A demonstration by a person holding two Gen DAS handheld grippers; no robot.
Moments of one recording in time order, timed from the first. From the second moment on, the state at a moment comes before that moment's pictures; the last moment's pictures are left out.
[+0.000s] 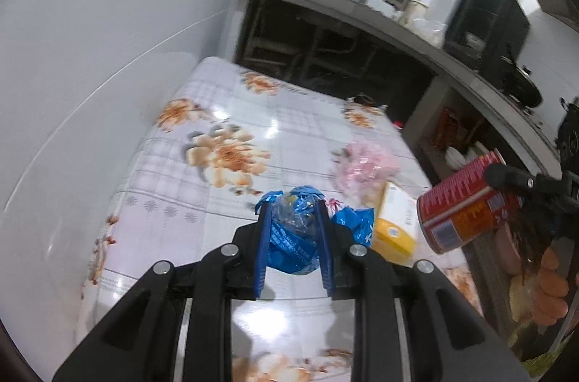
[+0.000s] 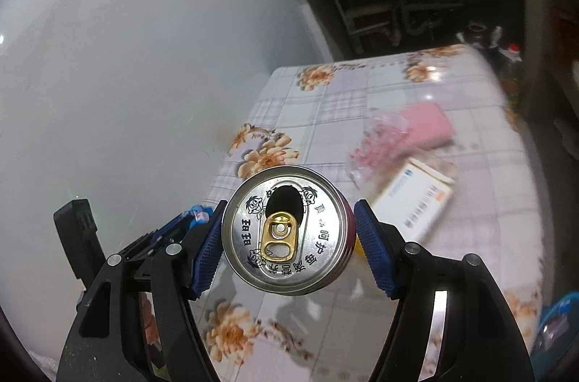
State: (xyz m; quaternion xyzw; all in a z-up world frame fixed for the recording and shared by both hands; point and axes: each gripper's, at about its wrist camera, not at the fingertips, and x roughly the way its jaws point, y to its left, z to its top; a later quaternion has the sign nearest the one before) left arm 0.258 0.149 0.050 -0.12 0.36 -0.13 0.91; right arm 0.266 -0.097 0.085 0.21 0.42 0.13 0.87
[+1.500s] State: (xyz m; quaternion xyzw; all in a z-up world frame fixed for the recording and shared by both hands) left arm 0.131 -0.494 -0.074 0.19 0.53 -0.51 0.66; right arm -0.117 -0.460 -0.153 0.50 0.38 -0.38 0.68
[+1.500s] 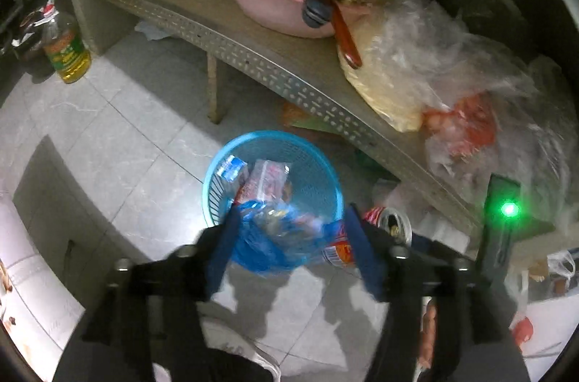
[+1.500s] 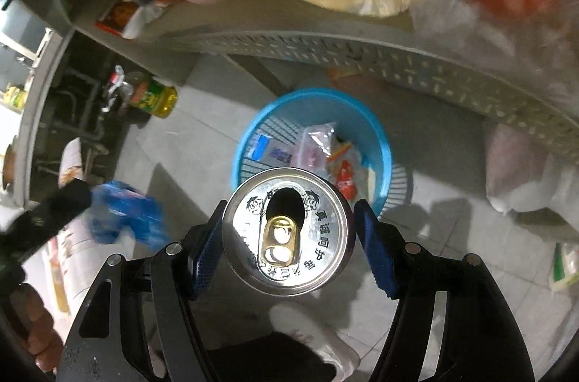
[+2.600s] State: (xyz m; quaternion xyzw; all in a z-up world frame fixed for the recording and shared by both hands) left arm 0.203 -0.021 0.032 -0.01 0.42 -0.26 0.87; right arm -0.063 -0.363 -0.031 0.35 0.38 -0.29 0.81
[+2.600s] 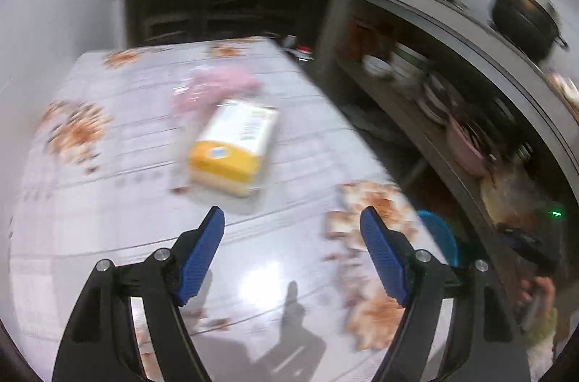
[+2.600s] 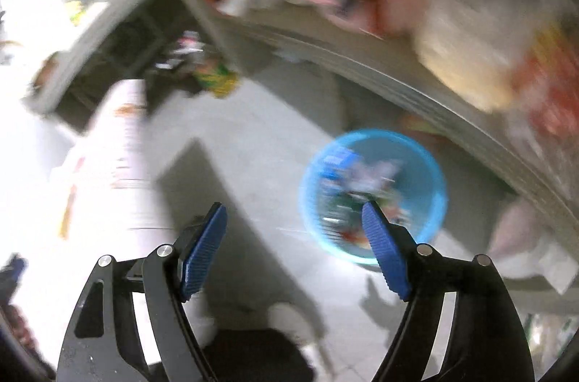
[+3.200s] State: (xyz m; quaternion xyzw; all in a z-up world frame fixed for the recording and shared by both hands) left arm 0.339 0.013 -0.020 -0.12 0.47 -0.20 0.85; right arm 0.271 -0.177 -0.029 0.36 0.48 0.05 0.79
